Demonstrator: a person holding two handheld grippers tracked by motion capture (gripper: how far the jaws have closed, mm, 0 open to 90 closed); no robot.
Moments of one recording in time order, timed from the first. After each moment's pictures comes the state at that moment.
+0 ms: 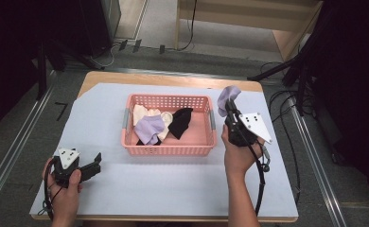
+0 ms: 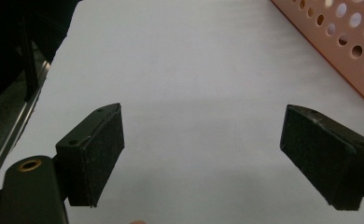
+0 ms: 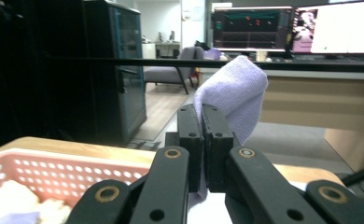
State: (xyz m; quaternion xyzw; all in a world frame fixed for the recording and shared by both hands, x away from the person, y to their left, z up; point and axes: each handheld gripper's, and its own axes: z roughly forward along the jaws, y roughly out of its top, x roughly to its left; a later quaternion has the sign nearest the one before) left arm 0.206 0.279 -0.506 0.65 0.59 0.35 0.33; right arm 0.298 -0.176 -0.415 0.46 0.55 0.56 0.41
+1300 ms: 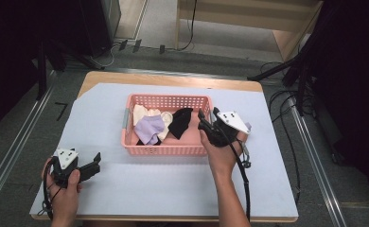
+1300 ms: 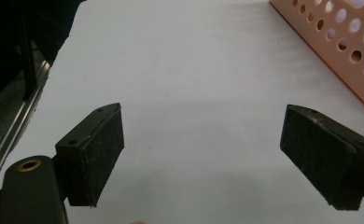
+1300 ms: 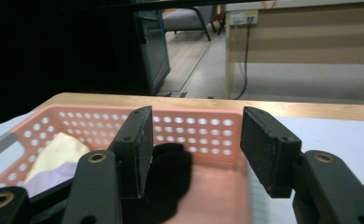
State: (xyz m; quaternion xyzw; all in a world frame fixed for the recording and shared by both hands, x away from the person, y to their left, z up) left arm 0.205 0.281 -0.505 0.65 0.59 0.34 0.34; right arm 0.308 -0.130 -0.433 0.51 0.60 0.53 0.31
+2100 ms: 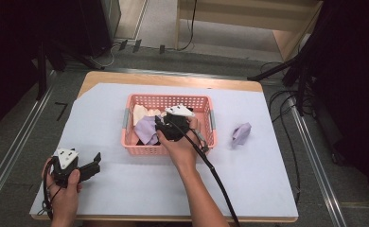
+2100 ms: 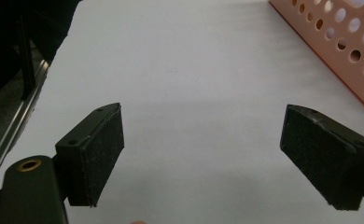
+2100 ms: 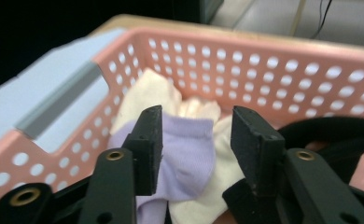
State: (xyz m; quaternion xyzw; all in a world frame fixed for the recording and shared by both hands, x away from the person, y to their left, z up) left arm 0.205 0.282 -0.505 0.65 0.59 0.34 0.34; right arm 0.335 -0.012 -0.452 0.48 0.72 0.46 0.19
